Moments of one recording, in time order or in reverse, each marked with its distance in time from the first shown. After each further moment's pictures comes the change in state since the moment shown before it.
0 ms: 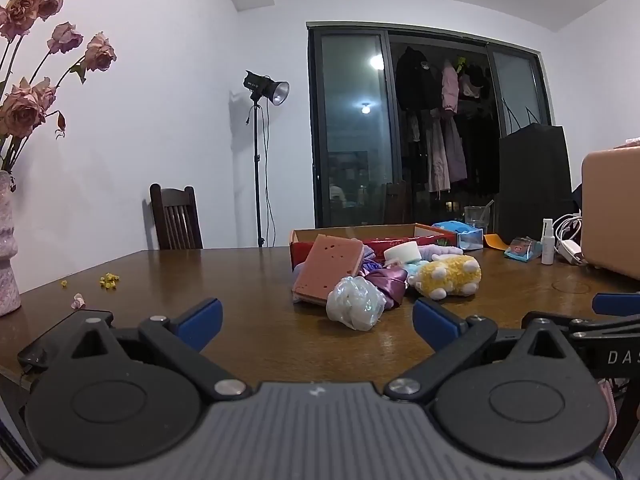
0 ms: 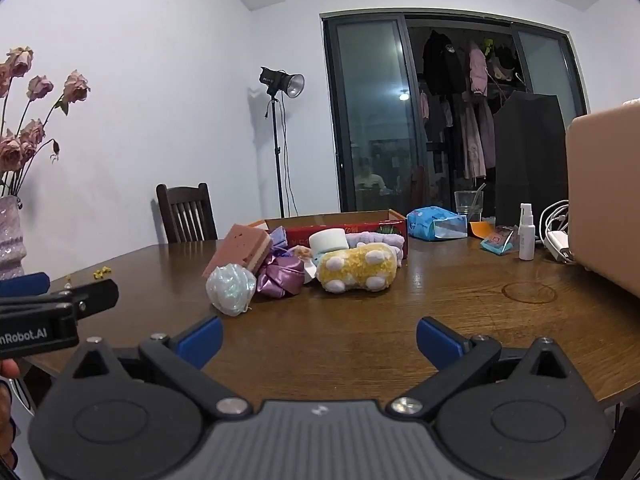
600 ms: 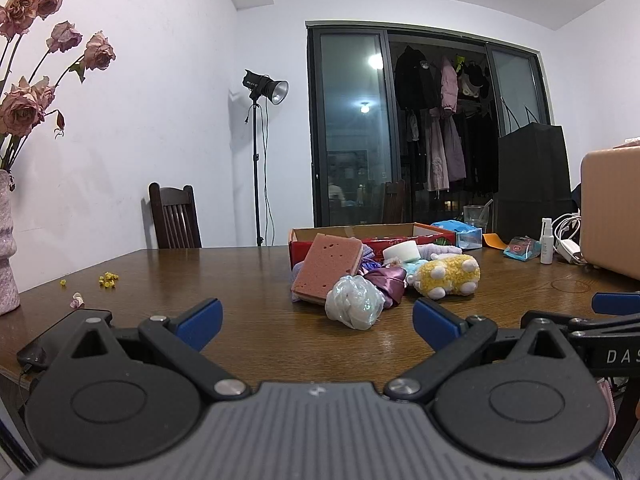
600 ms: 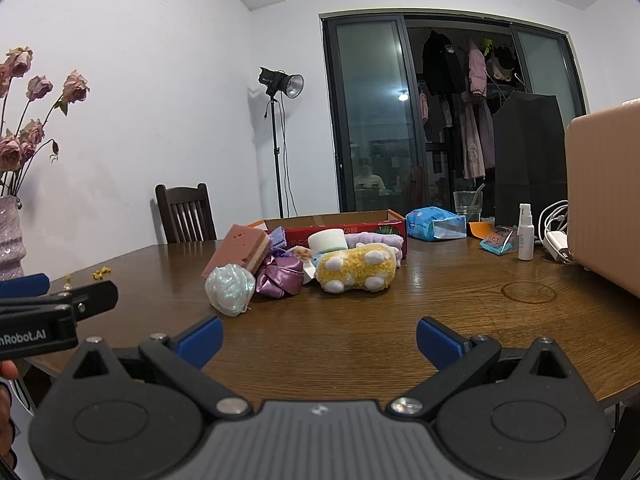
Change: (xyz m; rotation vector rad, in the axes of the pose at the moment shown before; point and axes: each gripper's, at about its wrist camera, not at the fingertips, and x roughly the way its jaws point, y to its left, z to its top) left arm 0.001 -0.001 0.000 0.000 0.001 0.001; right arm 0.001 -0.001 0.000 -0.001 0.002 0.000
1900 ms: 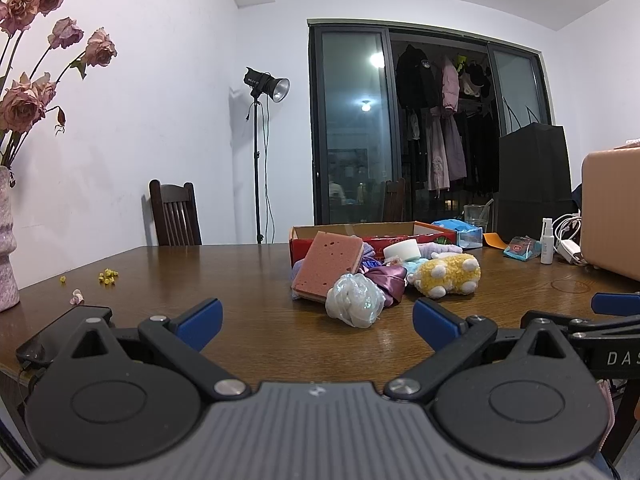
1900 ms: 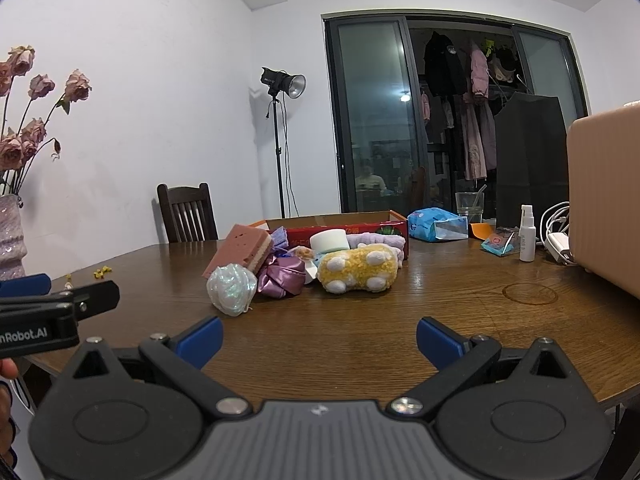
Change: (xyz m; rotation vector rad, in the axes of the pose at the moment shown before) left arm 0.000 0.000 0.000 -0.001 0.003 -0.001; right arm -0.001 -0.001 0.000 -0.004 -0.003 0.001
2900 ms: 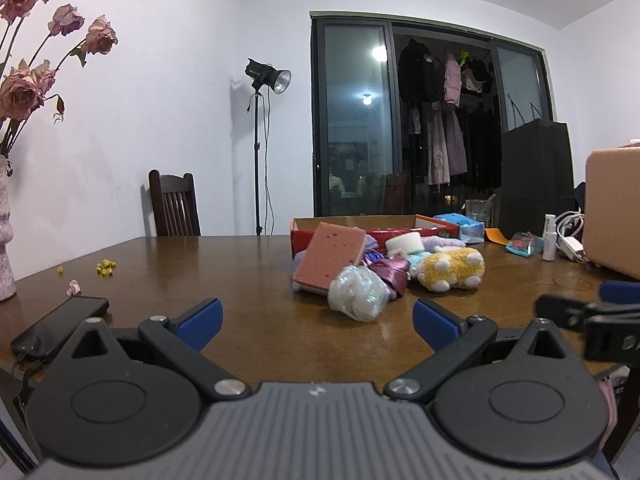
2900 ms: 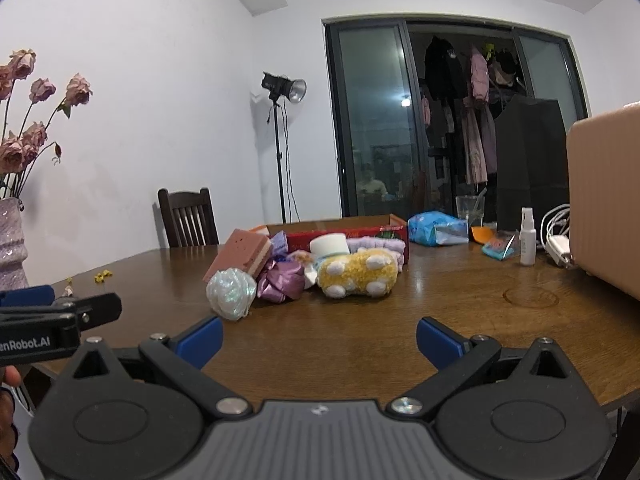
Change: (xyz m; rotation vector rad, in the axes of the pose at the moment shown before) left arm 0.011 0.004 -0.002 -0.015 0.021 0.000; right arm 0.002 -0.002 0.003 -0.009 -0.042 -0.002
